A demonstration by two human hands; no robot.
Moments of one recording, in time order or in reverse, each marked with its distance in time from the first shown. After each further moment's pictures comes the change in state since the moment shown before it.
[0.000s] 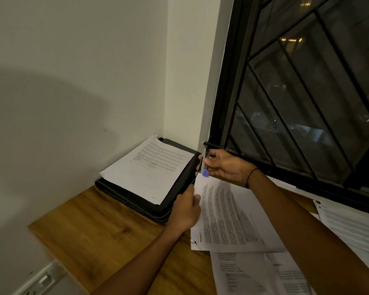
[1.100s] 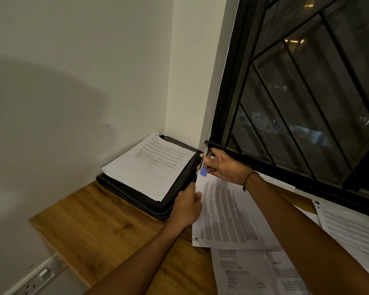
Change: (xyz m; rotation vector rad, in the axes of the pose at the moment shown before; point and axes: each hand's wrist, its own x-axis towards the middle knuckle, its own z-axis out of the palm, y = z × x) left_hand 0.004 0.000 0.002 -0.018 -0.007 -0.021; right_hand 0.004 0.009 0.011 -0.181 0.066 -0.035
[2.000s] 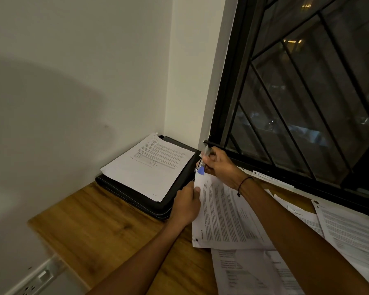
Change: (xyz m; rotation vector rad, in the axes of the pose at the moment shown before) left_hand 0.006 -0.005 0.004 -0.060 0.057 -0.017; right_hand 0.000 0.004 0.019 -0.020 0.235 -0.057
